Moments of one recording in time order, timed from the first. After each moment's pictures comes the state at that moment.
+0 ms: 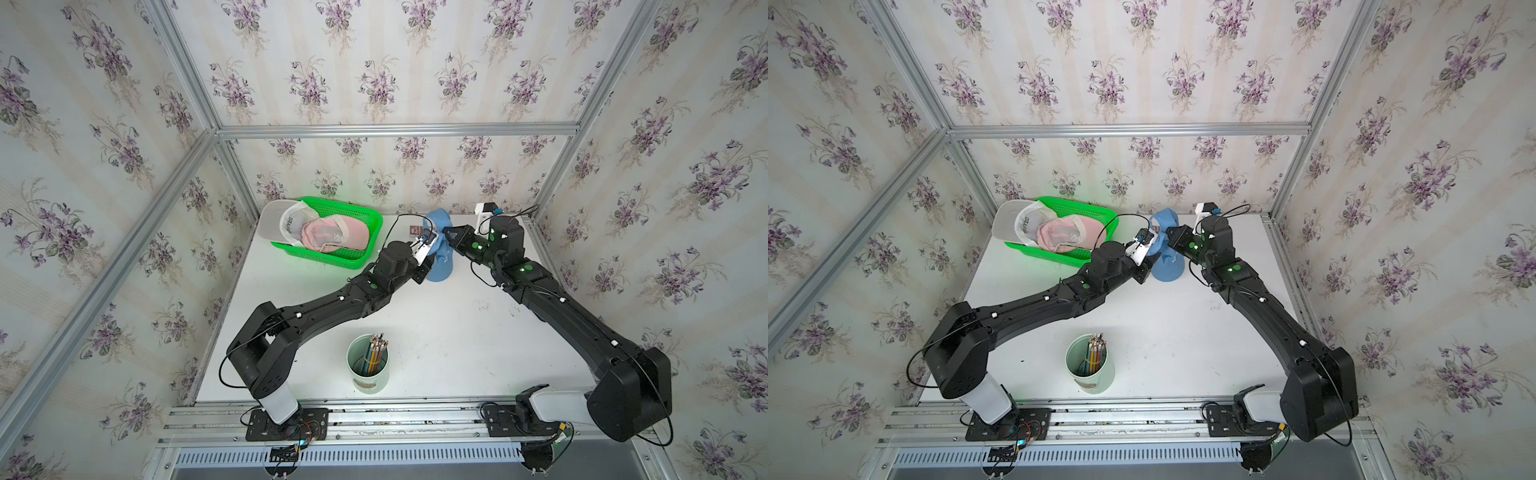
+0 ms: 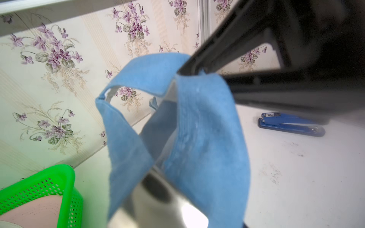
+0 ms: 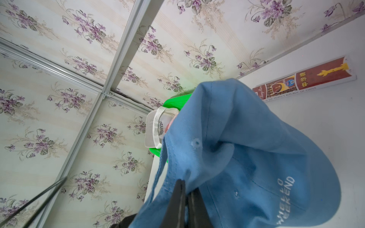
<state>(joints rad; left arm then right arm) -0.78 1.69 1.20 0.25 -0.10 0.15 0.40 1.34 1.10 -0.07 -0.25 0.84</state>
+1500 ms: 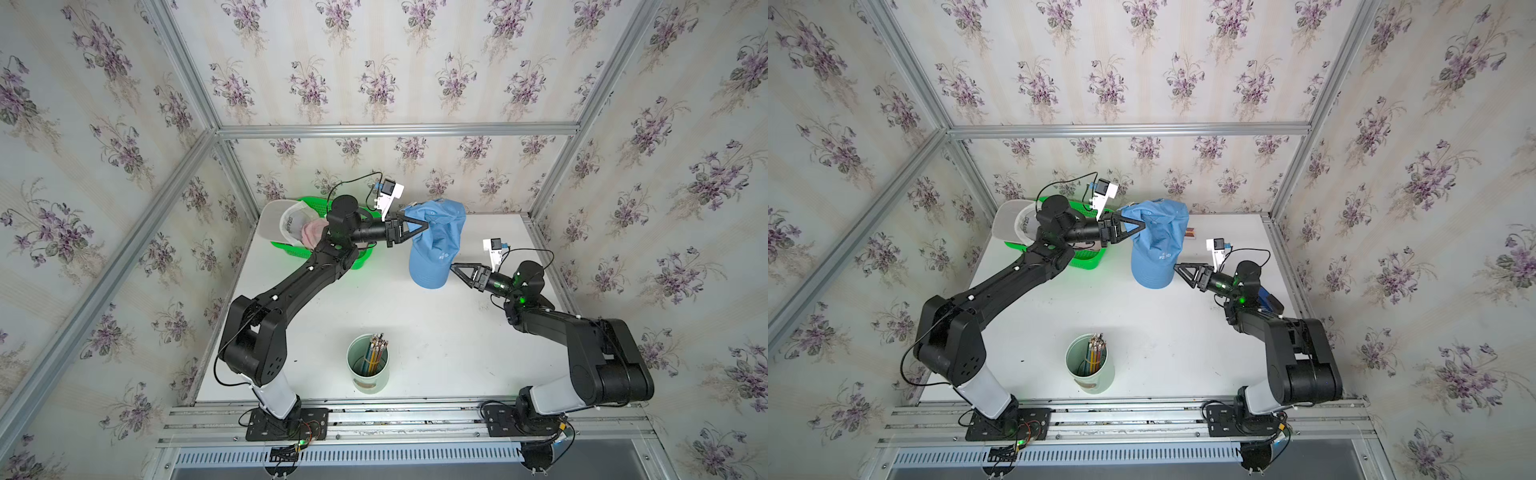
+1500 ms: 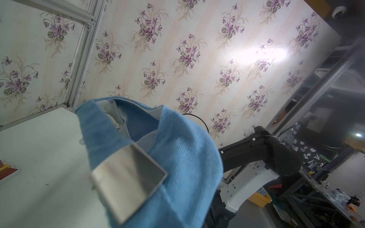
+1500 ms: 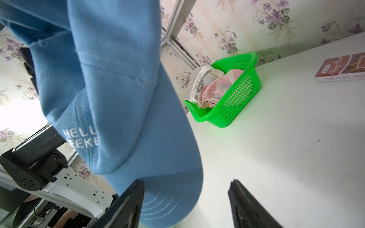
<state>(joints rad) -0.45 1.70 1.39 0.50 1.03 -0.69 0.07 1.50 0.52 1.02 -1.07 0.84</state>
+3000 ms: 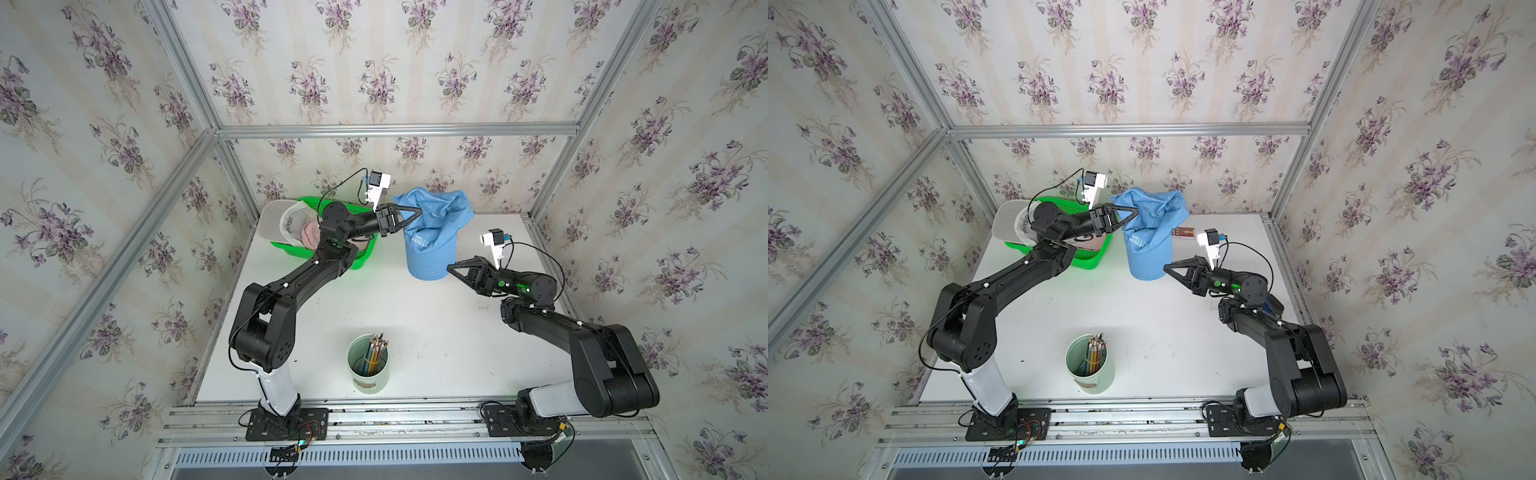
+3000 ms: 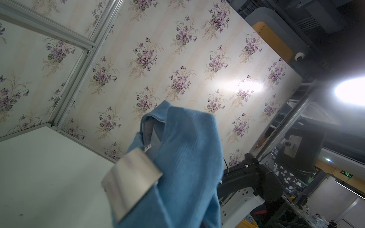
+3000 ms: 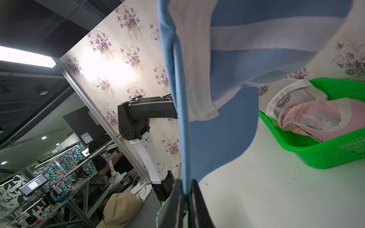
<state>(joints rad) -0.40 1.81 1.37 0.94 1.02 -1.06 0.18 1.43 0.57 1.55 -1.22 1.26</state>
